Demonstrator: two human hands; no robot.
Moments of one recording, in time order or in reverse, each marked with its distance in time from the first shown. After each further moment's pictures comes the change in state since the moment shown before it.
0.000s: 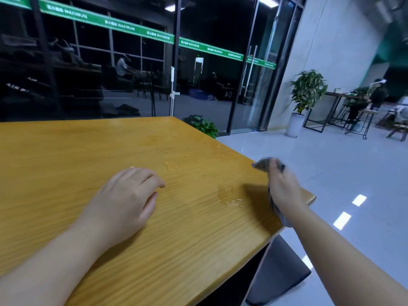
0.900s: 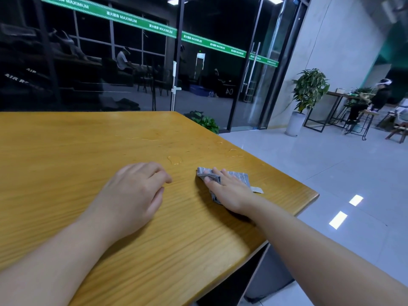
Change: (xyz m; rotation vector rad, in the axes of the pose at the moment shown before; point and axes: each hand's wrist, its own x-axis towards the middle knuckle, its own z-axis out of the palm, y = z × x) left_hand 0.000 0.003 0.002 -0.002 0.009 0.013; right_hand -0.023 -0.048 0.066 -0.581 -0.757 -0.130
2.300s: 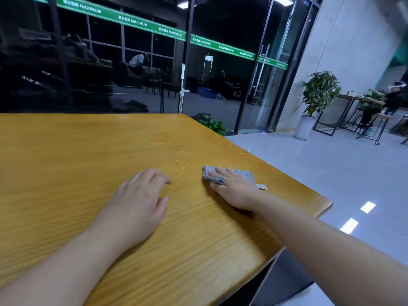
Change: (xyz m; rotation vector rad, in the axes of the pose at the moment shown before) left_hand -0.006 -0.002 0.012 -0.183 -0.117 -0.280; right_hand 0.040 0.013 -0.003 -0.151 0.012 -0.100
